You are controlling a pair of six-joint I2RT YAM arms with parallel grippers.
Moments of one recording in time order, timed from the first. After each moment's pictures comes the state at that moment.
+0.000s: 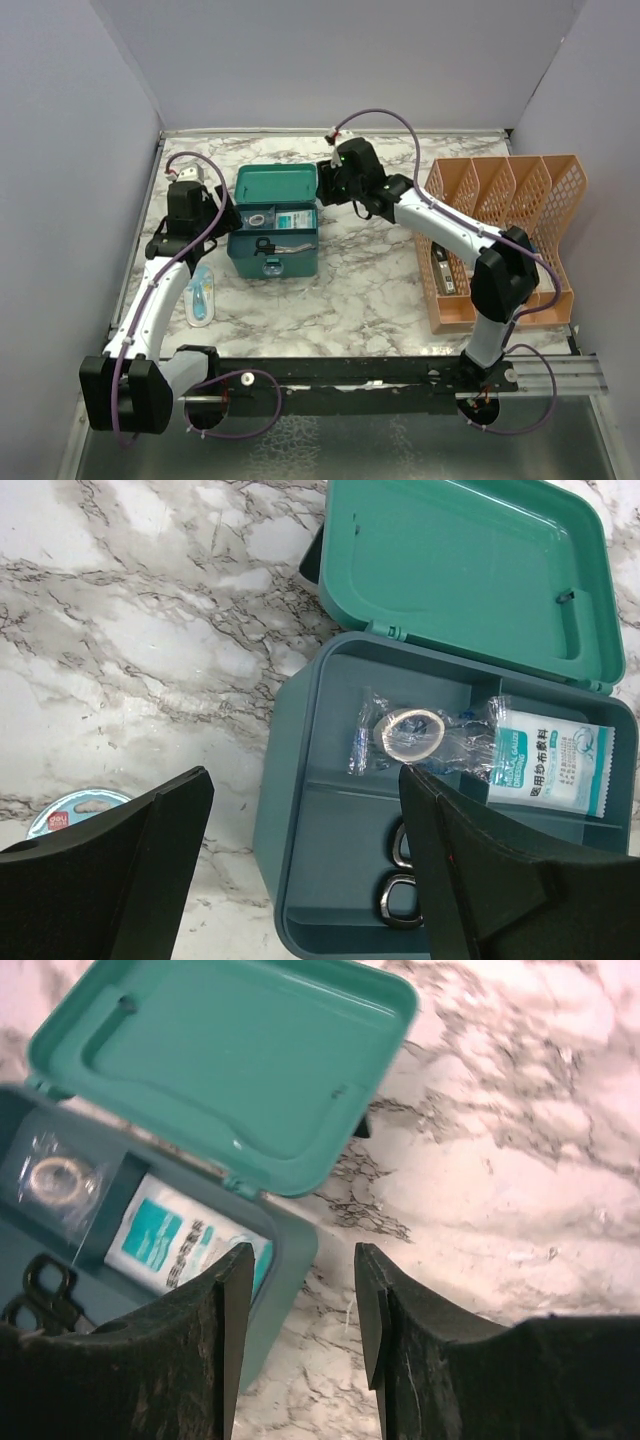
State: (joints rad) left arm -0.07 1.08 0.87 -0.40 -0.01 -0.41; right arm 0.73 1.81 1.57 -0.31 0.07 0.18
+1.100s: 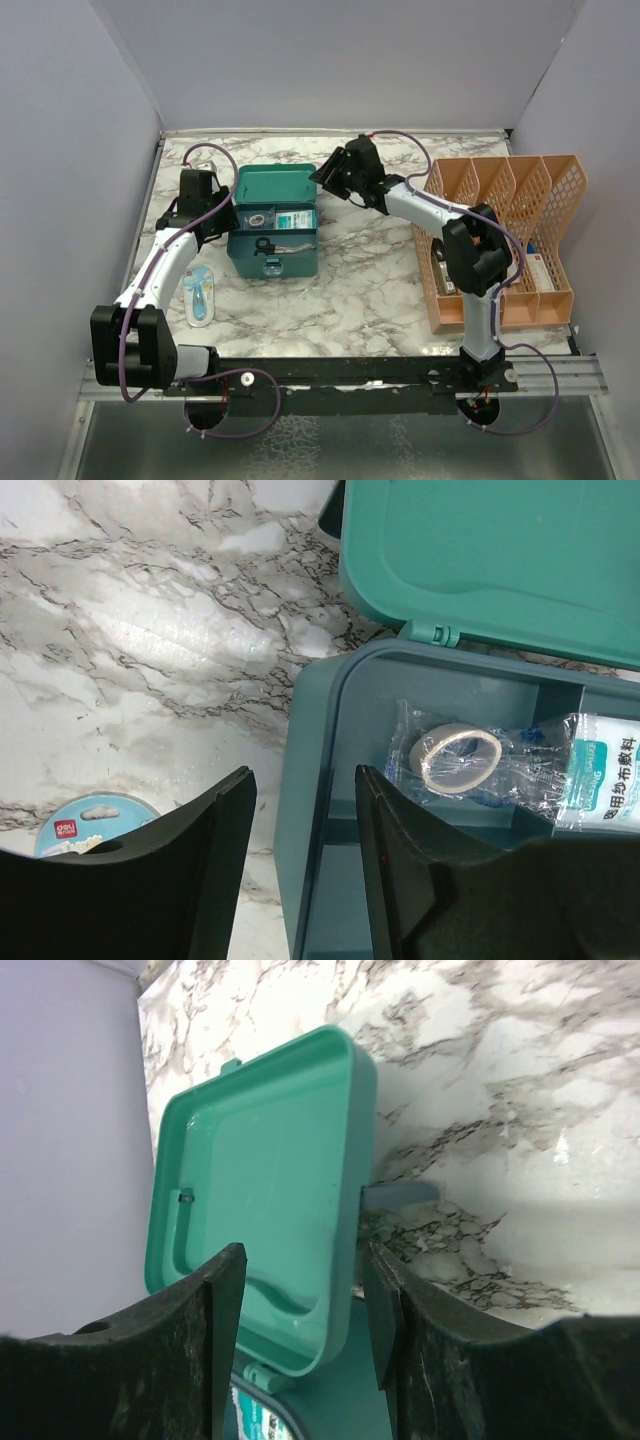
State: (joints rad) left arm -0.06 1.31 0.97 -0.45 0.01 -0.33; right arm 0.59 2.04 1.55 -0.01 -0.04 0.98
